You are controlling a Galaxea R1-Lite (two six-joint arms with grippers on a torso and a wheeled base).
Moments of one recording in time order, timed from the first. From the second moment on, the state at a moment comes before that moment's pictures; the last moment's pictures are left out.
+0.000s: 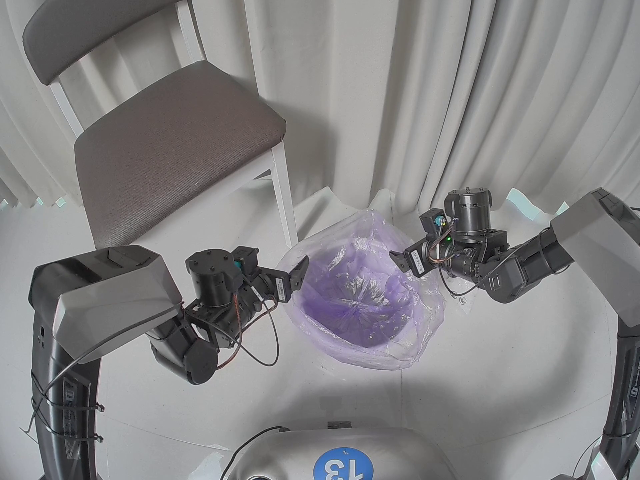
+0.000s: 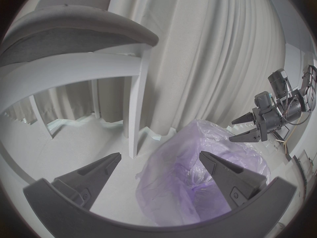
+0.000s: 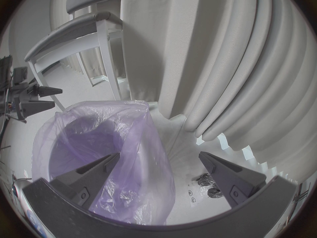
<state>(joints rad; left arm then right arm) -0.44 2.35 -0.97 -1.29 0.02 -0.05 0.38 2.23 -1.28 -0.56 -0.12 -0.28</state>
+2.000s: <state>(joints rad) -0.39 2.42 -1.23 -0.97 0.08 0.08 0.26 2.28 -1.29 -0.63 -0.12 -0.33</state>
